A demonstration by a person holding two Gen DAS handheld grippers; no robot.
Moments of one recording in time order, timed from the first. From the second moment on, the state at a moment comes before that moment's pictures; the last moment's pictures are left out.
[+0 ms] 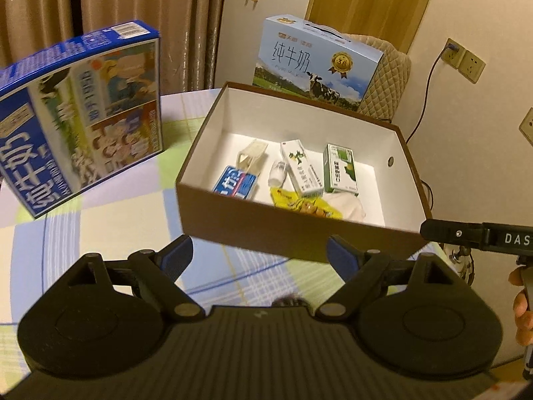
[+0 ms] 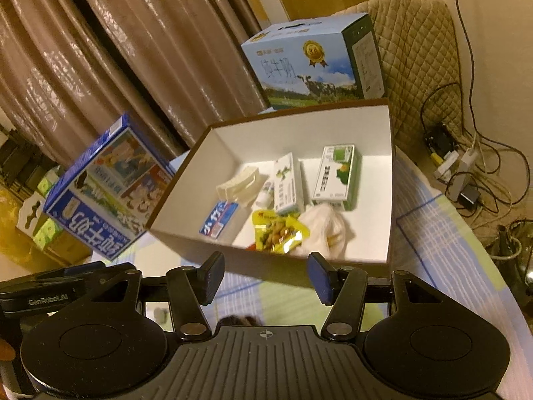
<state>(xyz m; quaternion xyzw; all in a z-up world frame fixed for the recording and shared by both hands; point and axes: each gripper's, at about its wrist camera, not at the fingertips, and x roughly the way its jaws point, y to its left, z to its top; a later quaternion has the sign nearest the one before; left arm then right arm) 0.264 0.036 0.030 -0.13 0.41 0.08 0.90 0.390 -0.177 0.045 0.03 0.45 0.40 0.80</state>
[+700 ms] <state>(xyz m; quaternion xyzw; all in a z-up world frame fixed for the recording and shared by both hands) 0.164 0.051 0.005 -0.15 0.42 0.11 0.89 0.300 -0.163 0.012 -0.02 0.48 0.41 0.77</state>
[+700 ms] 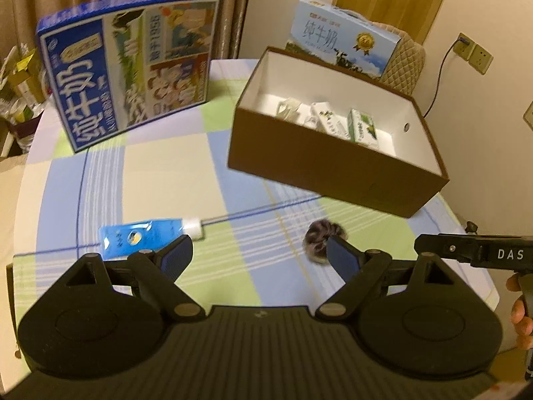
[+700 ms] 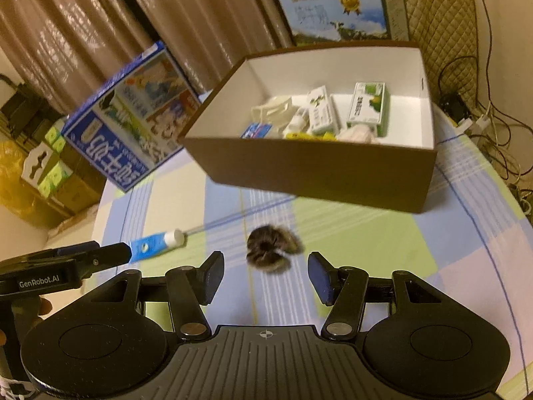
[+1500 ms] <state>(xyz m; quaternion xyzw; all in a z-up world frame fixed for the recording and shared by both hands) 0.121 0.079 -0.052 -0.15 0.47 0.16 0.86 0.268 -0.135 -0.044 -0.12 0.51 0.40 0.75</state>
